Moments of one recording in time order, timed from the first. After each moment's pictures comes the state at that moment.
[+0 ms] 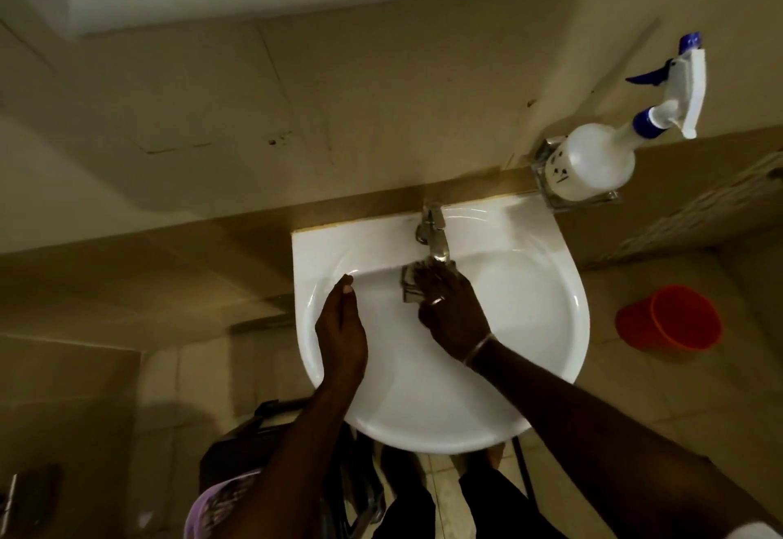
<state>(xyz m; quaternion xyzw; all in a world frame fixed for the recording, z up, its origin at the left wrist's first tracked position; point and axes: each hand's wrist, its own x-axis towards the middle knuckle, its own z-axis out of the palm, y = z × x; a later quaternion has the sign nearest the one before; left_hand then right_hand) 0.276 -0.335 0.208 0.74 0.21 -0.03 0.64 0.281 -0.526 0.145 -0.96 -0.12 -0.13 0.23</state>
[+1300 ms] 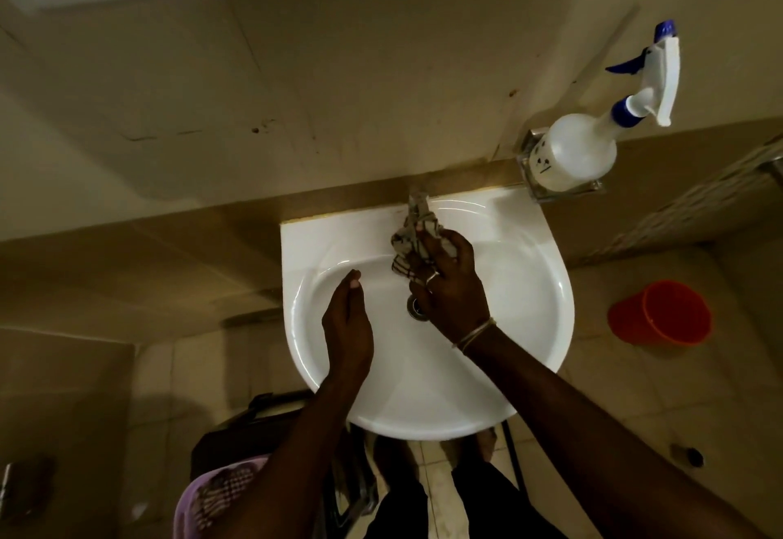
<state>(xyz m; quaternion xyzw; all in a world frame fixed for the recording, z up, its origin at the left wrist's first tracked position) 0.259 -0.365 0.221 0.72 0.23 -0.04 0.65 0.275 -0.528 0.206 -0.94 -0.05 -0.19 0.27</state>
